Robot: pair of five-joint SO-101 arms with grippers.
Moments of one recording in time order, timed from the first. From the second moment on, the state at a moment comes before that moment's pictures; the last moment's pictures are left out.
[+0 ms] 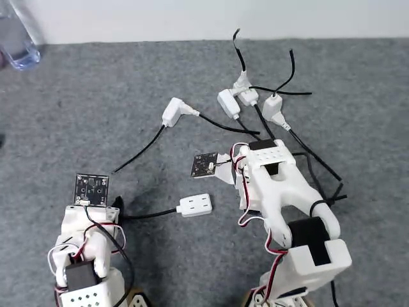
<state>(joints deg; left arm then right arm) -18.4 -103.4 96.7 63.1 -9.6 -14.3 7.6 30.0 66.7 67.7</state>
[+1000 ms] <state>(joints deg) -18.4 -103.4 96.7 63.1 -9.6 -14.4 8.3 29.2 64.0 67.7</state>
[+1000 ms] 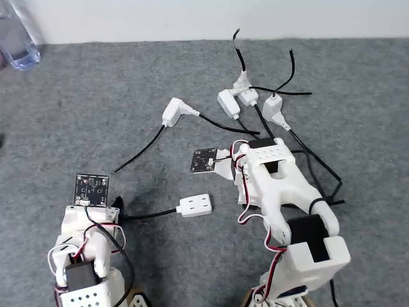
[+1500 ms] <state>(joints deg) -18.4 -103.4 96.7 63.1 -9.6 -15.9 7.6 30.4 63.6 67.7</state>
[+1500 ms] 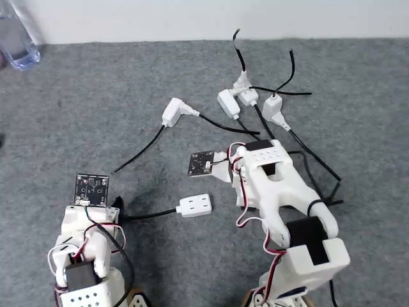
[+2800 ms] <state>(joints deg) -13.5 -103.4 87.6 62.1 26.1 -27.2 -42.5 36.2 88.8 60.6</state>
